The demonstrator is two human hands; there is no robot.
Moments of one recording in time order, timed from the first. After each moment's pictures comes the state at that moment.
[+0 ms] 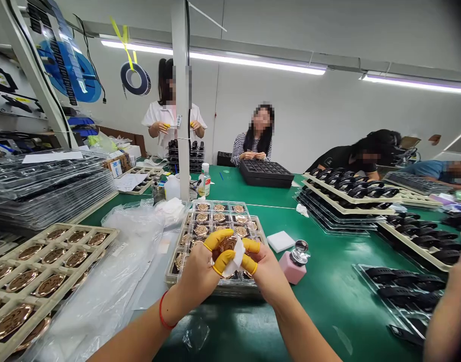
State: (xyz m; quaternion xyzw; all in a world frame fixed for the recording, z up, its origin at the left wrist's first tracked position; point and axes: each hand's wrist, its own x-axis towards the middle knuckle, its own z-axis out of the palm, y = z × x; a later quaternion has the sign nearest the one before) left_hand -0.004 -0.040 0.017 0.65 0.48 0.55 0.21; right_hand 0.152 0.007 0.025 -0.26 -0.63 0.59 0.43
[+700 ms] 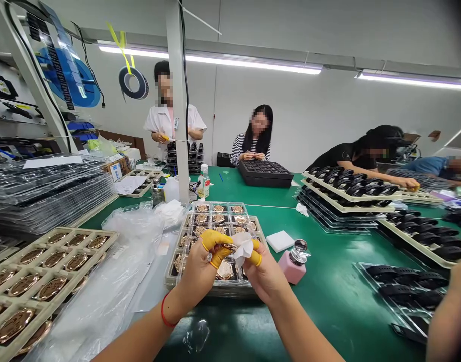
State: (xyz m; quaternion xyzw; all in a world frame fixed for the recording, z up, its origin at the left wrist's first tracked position) left_hand 0.002 -0.033 0.017 0.63 0.44 0.62 0.19; right_hand 0.144 0.005 0.026 -0.22 -0.50 0.69 0.48
